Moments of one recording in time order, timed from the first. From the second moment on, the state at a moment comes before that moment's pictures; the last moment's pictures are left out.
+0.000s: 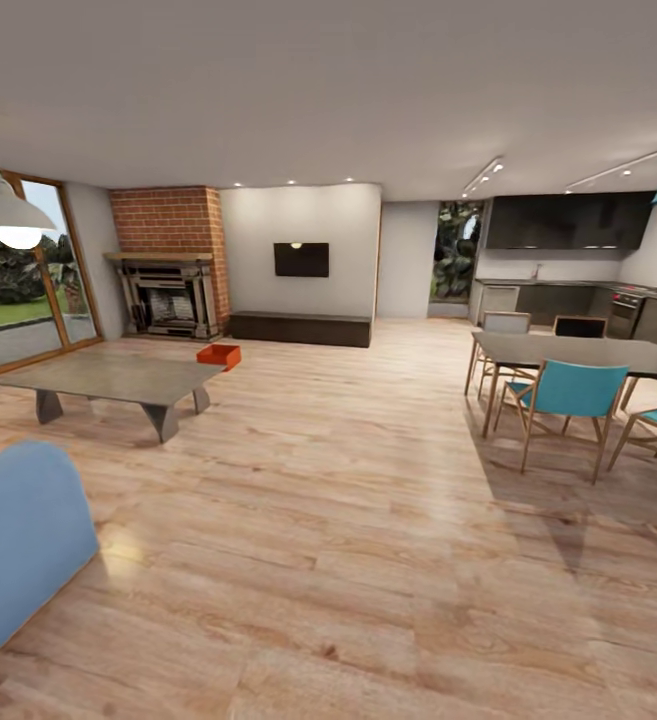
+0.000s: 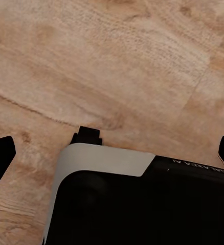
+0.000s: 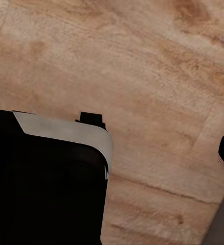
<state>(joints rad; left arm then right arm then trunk) -0.27 0.03 0.02 0.00 0.23 0.03 -0.03 -0.15 0.00 0.18 0.02 0.00 -0.14 -0.10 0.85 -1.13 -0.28</state>
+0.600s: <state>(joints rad) -0.27 0.03 0.02 0.00 0.23 0.04 -0.03 -0.15 0.00 0.18 0.02 0.00 -0.14 -0.10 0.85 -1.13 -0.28</state>
